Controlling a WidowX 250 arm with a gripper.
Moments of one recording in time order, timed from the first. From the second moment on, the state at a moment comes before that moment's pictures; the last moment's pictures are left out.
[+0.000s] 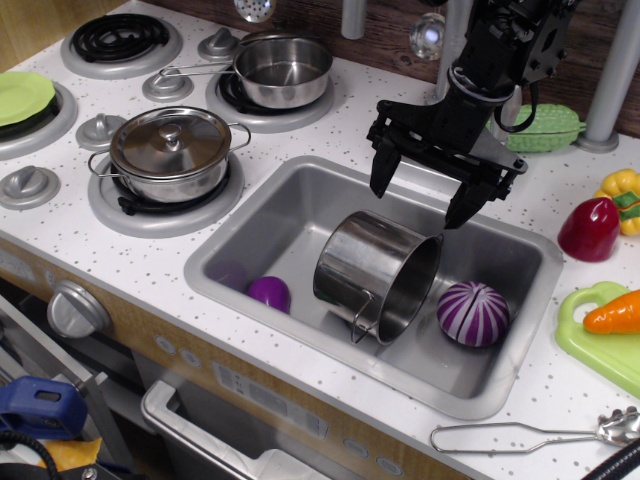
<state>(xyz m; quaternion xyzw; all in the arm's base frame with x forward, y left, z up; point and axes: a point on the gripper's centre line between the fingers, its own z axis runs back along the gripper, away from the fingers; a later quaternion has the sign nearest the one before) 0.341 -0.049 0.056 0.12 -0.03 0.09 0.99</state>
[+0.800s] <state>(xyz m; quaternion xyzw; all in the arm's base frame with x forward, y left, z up) 0.324 -0.054 0.017 0.21 -0.04 0.05 0.98</state>
